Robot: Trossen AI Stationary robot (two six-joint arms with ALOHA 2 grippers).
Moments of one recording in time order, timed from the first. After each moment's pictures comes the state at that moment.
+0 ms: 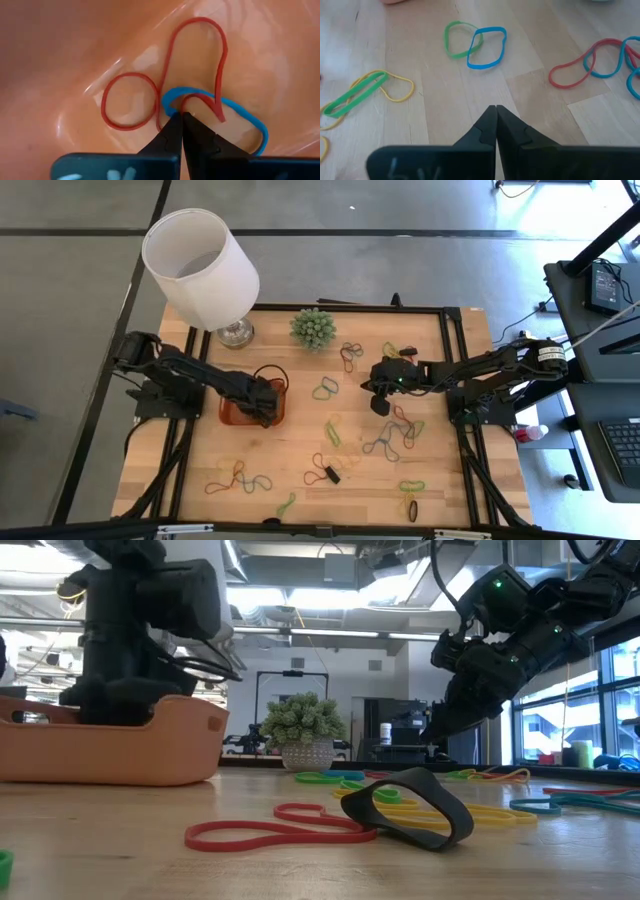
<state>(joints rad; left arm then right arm) -0.13 1.56 0.75 -0.75 -0.09 -1.09 -0.10 1.37 0.42 0.27 0.04 0.20</state>
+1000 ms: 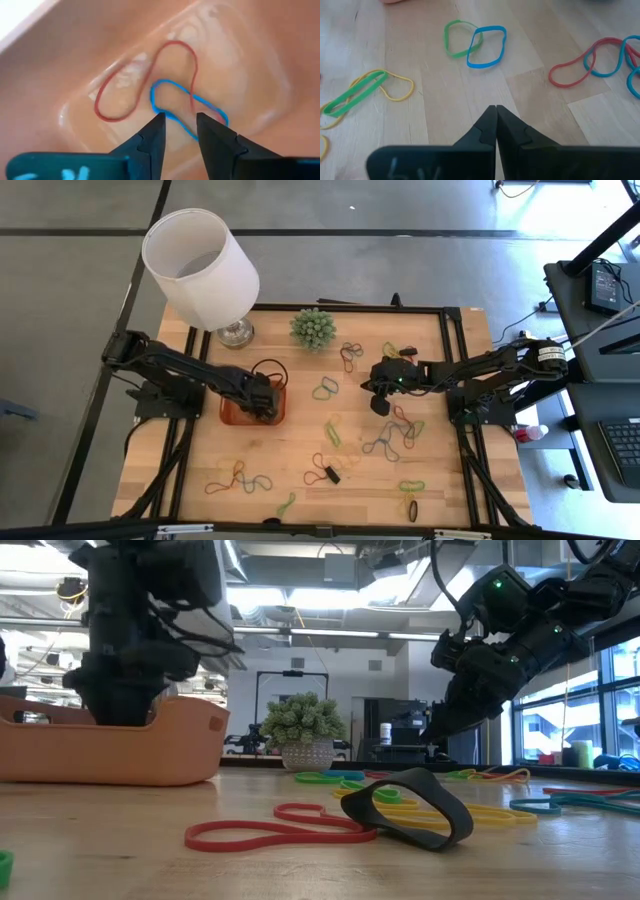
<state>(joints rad) -0.13 1.43 0.79 -0.80 -0.08 -1.11 -0.10 1.37 0.42 0.27 0.04 0.20</state>
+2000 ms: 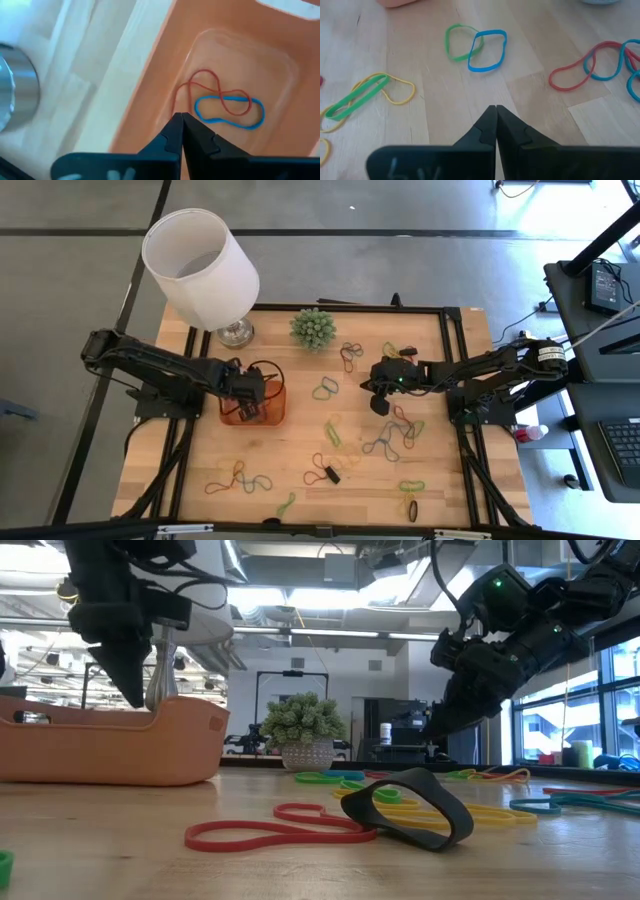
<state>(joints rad) -0.14 1.21 0.79 -0.92 -0.30 -0.54 -0.10 1.37 0.42 0.28 0.04 0.20</state>
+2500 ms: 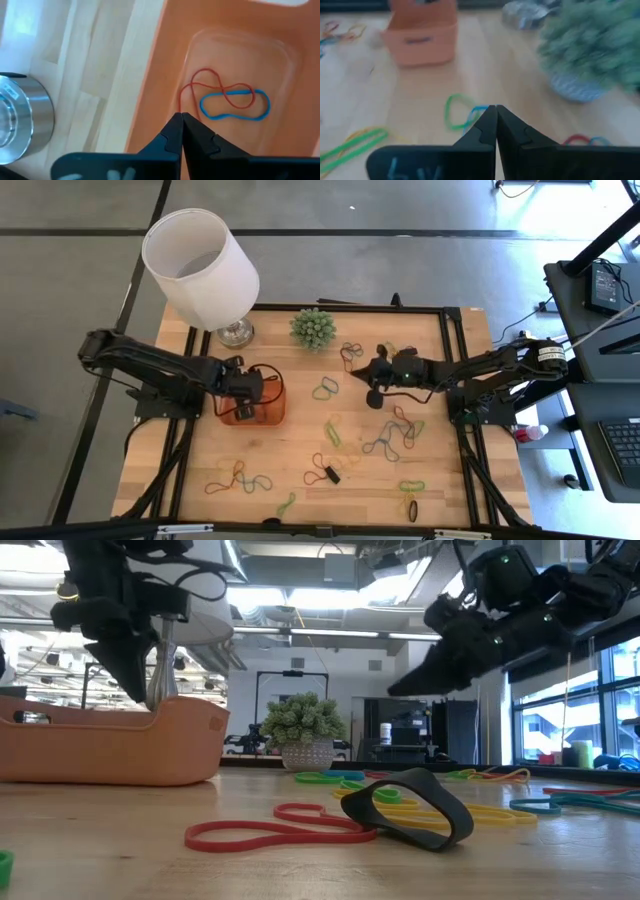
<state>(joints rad) -0.14 1.18 0.79 -0.93 -0.32 -0.40 -0.11 1.37 0.42 0.58 0.13 -0.01</state>
